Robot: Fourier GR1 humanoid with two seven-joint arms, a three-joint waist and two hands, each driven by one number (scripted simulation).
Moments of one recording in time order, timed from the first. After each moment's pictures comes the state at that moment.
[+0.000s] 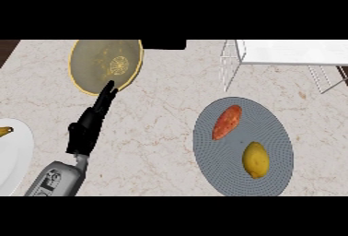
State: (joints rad) left arm -0.22 0.32 -0.31 -1.42 0.13 0.24 0.00; right arm 0.75 -0.52 0.15 -2.18 -0.05 -0.77 0.26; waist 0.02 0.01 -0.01
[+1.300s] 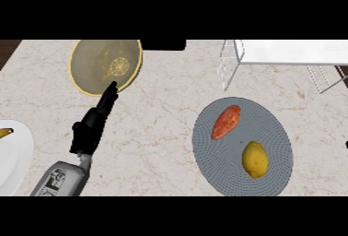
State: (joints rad) left arm -0.22 0.27 -0.28 -1.41 0.09 0.20 0.00; right arm 0.28 -0.68 0.35 -2.31 0.51 -0.54 1.21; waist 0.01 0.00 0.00
